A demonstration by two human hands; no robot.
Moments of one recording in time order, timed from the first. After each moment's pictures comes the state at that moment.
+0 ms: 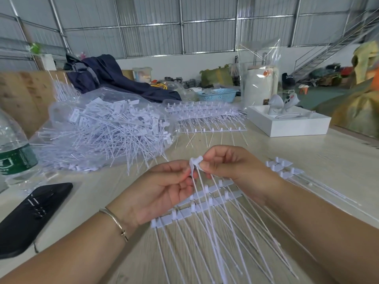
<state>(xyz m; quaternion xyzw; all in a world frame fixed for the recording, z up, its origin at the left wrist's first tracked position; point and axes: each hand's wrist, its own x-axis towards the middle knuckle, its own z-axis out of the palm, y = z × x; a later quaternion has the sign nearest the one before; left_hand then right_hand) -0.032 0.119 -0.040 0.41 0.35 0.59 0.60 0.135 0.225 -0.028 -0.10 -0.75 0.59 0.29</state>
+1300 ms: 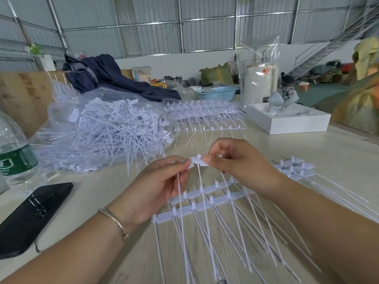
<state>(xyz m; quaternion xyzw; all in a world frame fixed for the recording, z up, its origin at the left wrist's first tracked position) -0.034 0.124 -0.042 0.44 0.45 0.61 0.49 0.138 0.231 -0.024 -0.20 -0.81 0.42 0.35</state>
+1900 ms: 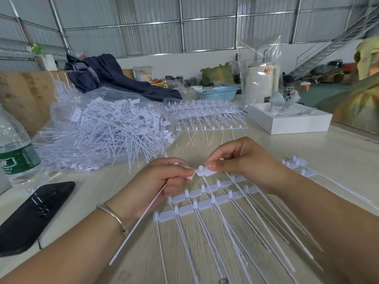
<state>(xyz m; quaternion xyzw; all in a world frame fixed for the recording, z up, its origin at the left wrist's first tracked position) -0.036 0.123 -0.037 0.47 0.47 0.57 0.48 0.145 0.234 -0.019 -0.15 -0.80 0.49 0.31</state>
